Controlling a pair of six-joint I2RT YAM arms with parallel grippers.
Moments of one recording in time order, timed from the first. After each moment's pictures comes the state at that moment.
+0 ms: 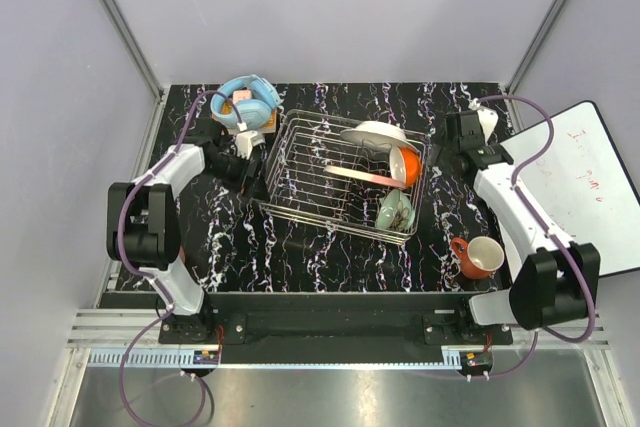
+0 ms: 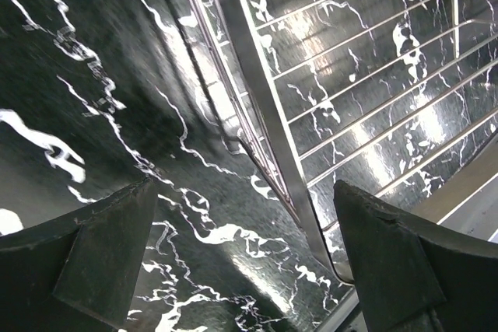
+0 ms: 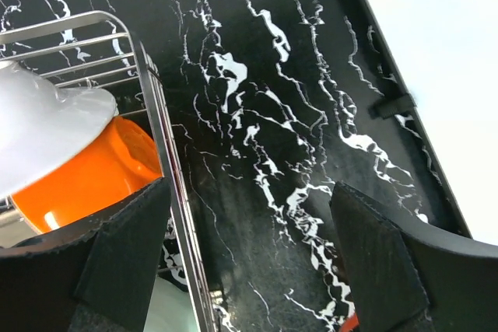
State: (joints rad) left arm -0.05 1.73 1.19 -0.73 0.65 0.36; right arm 0.19 1.35 1.12 -0.61 0.42 0.51
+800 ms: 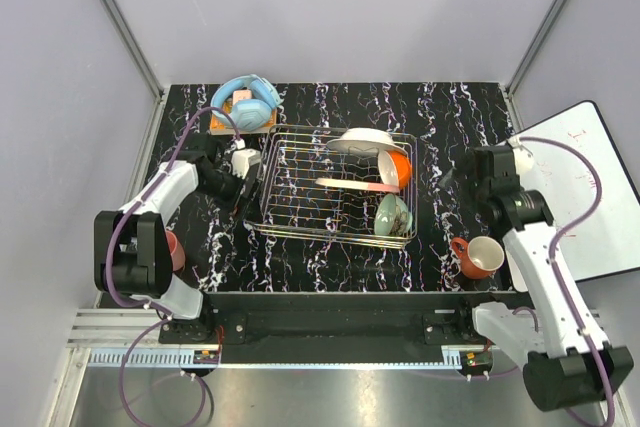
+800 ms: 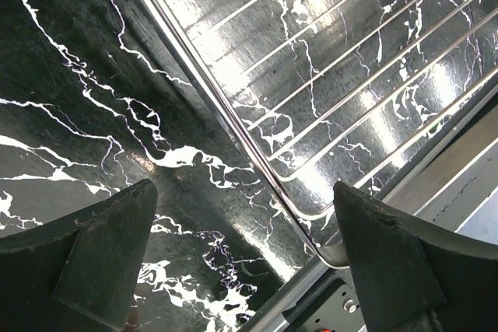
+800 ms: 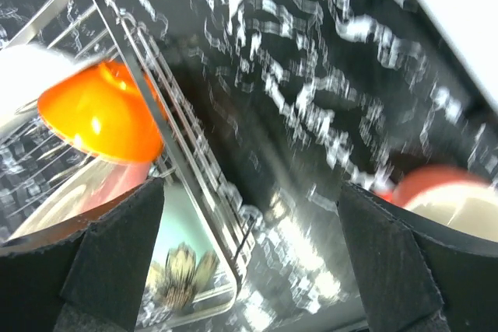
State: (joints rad) left arm -0.05 1.53 1.03 -0.86 0.60 0.43; right arm 0.16 0.97 1.00 -0.83 0.29 0.76
